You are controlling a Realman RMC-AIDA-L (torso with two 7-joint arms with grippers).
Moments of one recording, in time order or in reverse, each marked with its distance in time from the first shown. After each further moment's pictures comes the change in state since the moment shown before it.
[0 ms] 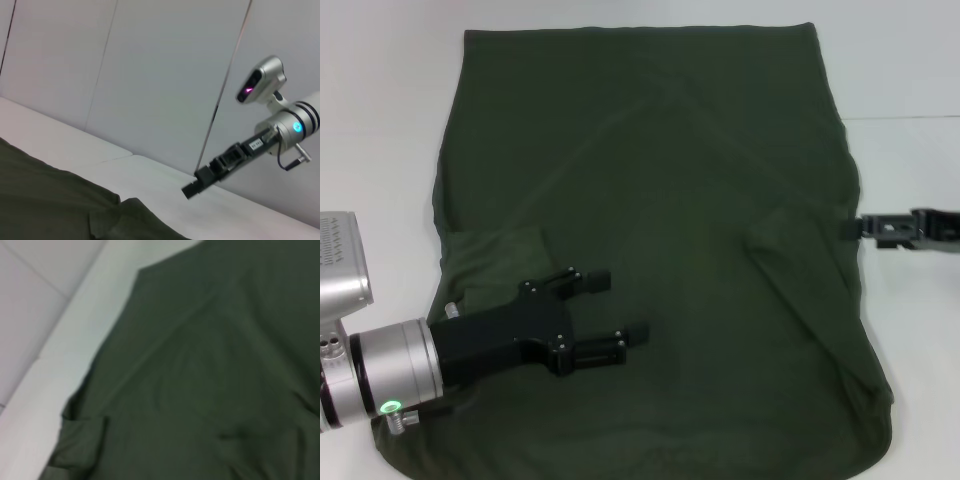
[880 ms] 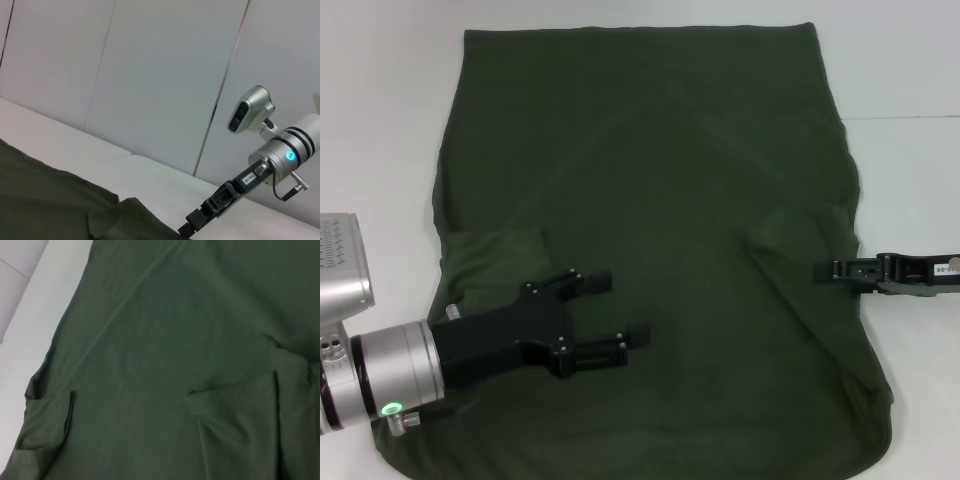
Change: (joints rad) left arm 0.001 -0.002 0.001 -0.002 0.000 0.000 0.007; right arm 0.019 0.012 -0.063 0.171 -0.003 0.141 -0.023
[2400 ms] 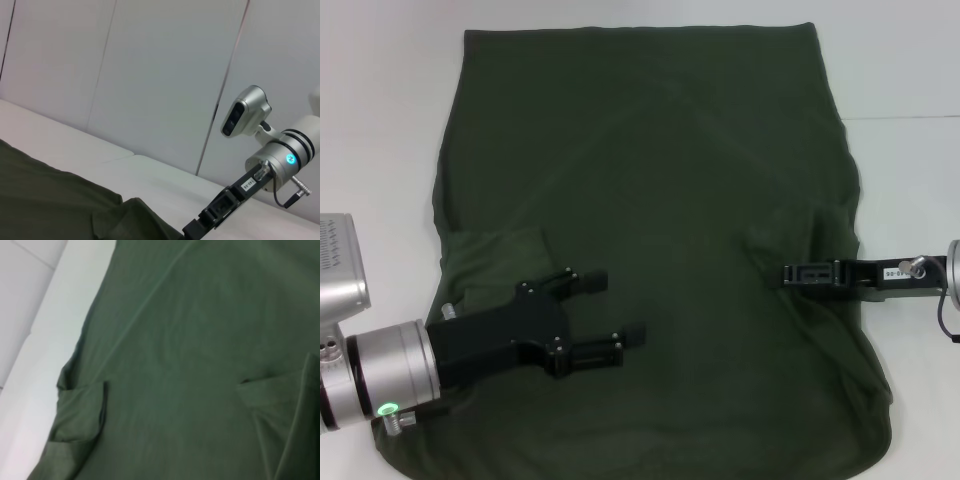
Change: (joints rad) left arm 0.006 0.002 -0.002 0.008 0.000 0.000 0.011; right arm 0.045 0.047 -0.003 0.043 0.012 0.004 -0.003
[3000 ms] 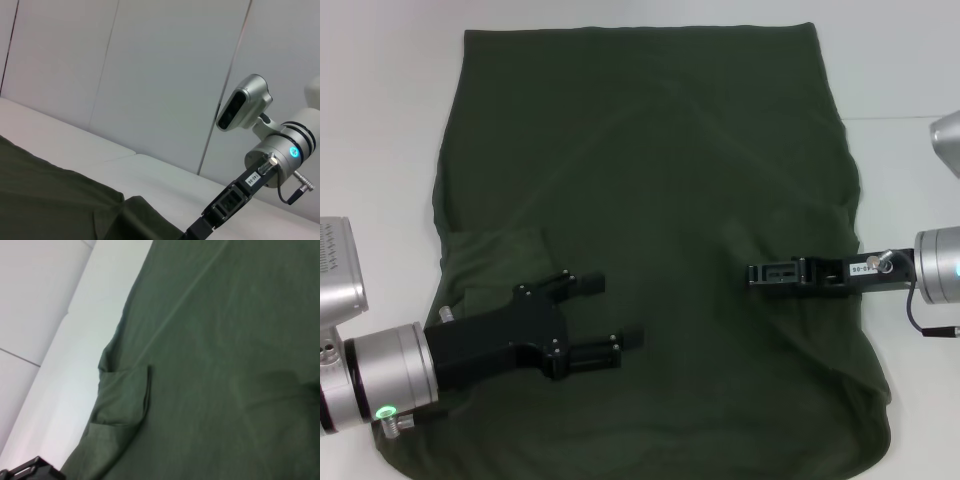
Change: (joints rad) left arm 0.007 0.000 -0.002 -0.001 0.000 0.000 0.001; right arm 0.051 0.021 -0.010 0.005 0.000 -0.055 -0.001
